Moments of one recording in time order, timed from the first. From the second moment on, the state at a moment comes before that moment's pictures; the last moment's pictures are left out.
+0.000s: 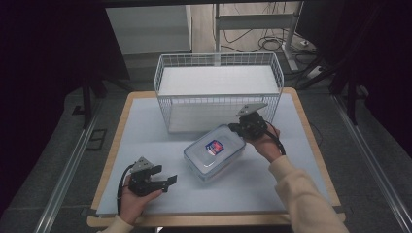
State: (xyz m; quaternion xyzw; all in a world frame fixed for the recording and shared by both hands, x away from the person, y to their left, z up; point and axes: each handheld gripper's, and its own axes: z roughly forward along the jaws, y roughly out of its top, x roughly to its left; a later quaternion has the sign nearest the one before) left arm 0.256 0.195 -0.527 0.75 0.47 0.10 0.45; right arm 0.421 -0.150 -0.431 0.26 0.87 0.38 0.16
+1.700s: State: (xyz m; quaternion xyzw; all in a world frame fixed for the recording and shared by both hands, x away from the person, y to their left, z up) left arm 0.257 0.198 -0.529 0.75 0.48 0.10 0.45; right arm 0.449 -0.142 -0.467 0.12 0.92 0.33 0.15
